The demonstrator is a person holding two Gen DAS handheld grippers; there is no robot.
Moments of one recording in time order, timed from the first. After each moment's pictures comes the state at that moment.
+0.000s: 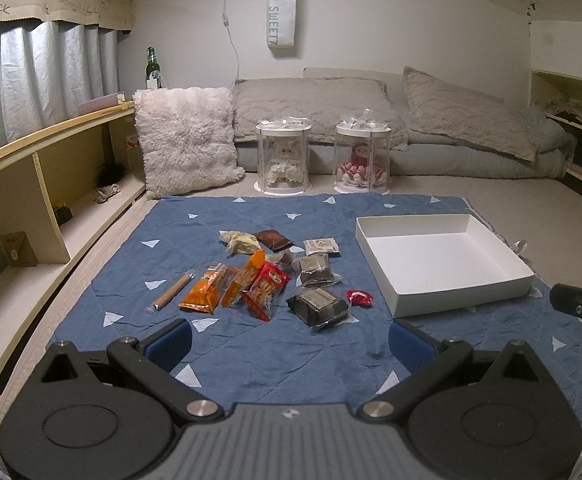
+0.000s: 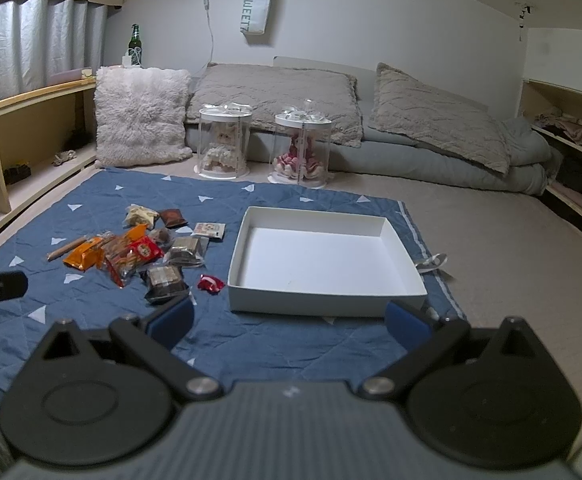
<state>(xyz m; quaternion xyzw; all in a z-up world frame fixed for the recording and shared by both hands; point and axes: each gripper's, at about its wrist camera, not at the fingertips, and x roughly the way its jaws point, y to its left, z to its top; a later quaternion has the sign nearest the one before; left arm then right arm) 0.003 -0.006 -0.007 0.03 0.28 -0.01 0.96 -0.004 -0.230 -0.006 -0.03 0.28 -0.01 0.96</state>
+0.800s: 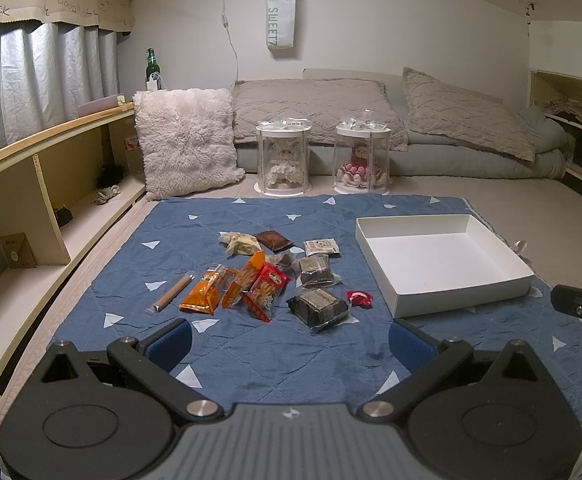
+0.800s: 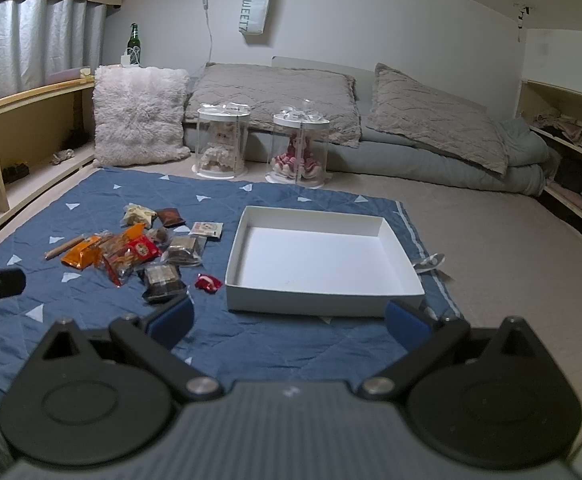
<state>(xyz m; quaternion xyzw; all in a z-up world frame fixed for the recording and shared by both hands) 0.003 -0.006 -0.007 0.03 0.28 -0.01 0.96 -0.004 -0.231 -0.005 -0.03 0.28 -0.01 0.96</state>
